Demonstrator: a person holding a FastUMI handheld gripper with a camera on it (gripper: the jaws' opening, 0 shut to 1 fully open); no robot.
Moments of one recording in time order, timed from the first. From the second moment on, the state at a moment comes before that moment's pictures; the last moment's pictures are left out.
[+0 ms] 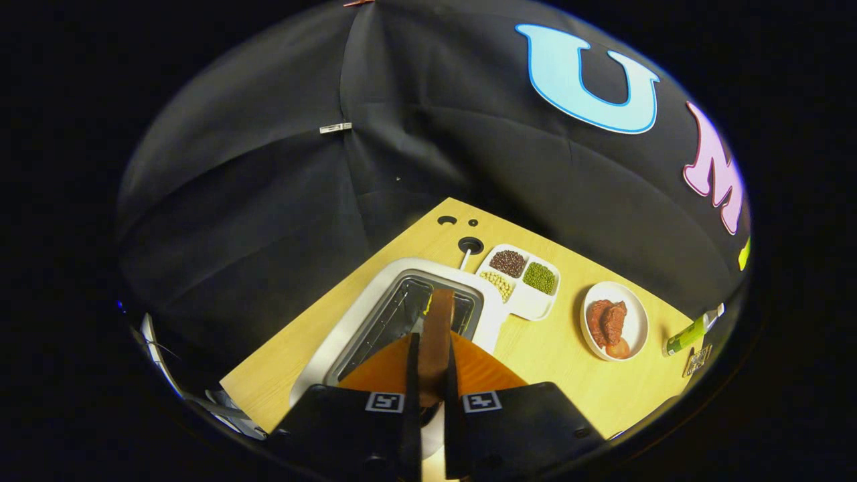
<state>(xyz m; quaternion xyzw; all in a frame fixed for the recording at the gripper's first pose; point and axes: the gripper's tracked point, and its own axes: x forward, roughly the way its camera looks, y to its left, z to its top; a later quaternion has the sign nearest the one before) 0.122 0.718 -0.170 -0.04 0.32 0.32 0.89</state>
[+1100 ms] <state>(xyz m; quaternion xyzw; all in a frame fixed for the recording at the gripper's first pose) 0.053 0.435 -0.102 0.08 0.24 0.25 0.93</state>
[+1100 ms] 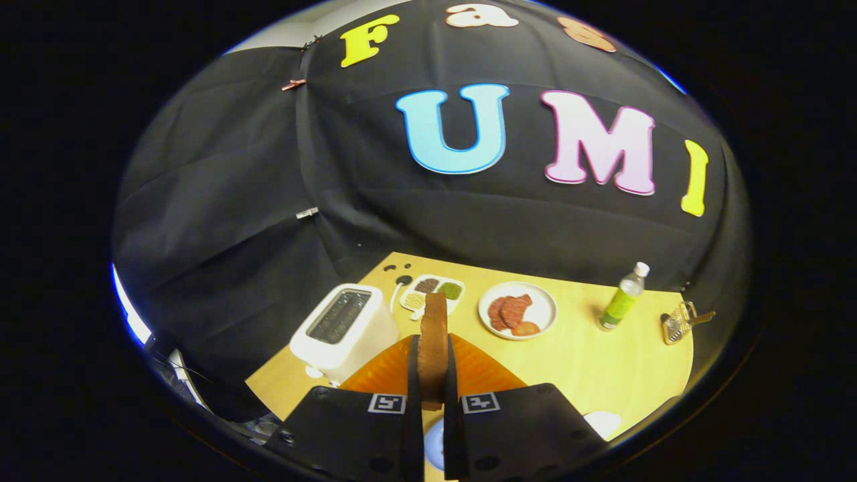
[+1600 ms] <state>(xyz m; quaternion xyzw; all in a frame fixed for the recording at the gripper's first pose) -0.003 0.378 -0.224 0.17 0.32 0.19 0.92</state>
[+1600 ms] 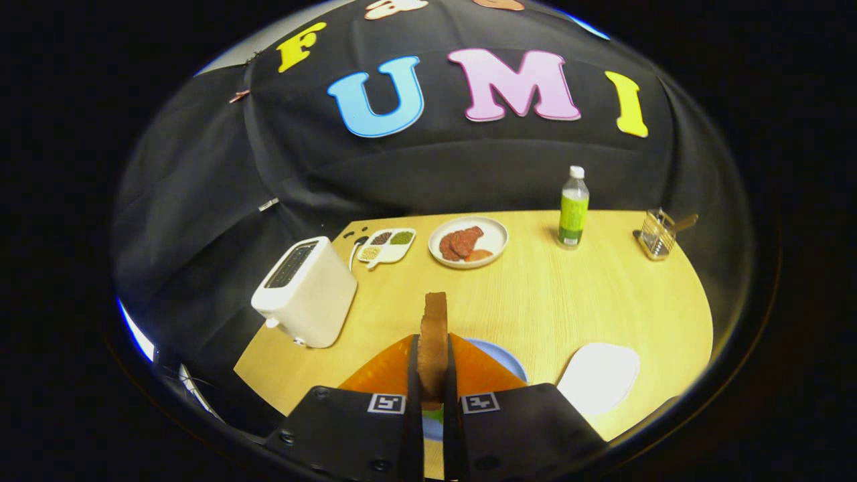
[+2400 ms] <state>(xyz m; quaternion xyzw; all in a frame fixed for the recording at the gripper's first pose) -0.015 0.360 -0.337 0.20 0.39 0.11 0.89</state>
